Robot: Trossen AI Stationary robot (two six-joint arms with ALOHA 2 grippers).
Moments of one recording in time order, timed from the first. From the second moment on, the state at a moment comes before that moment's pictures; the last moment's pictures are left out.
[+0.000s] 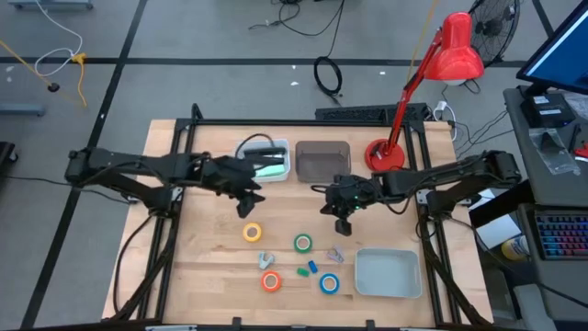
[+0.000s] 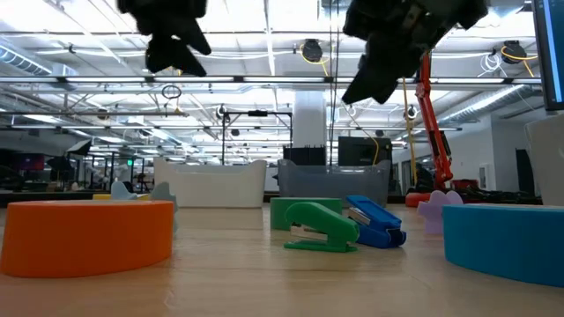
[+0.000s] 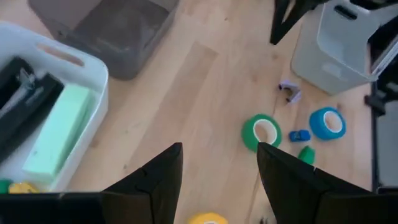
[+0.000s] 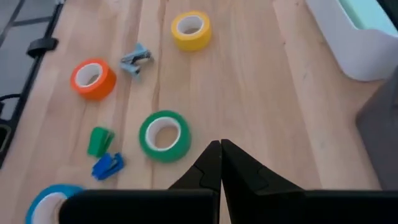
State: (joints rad) left arm -0.01 1.17 0.97 -0.53 -0.03 -0.48; right arm 0.07 1.37 0.88 -0.24 -0.06 0.20
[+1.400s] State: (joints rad) left arm -0.22 0.52 0.46 -0.50 -0.20 -0.56; right arm 0.36 1.76 1.14 -0.20 -0.20 0.78
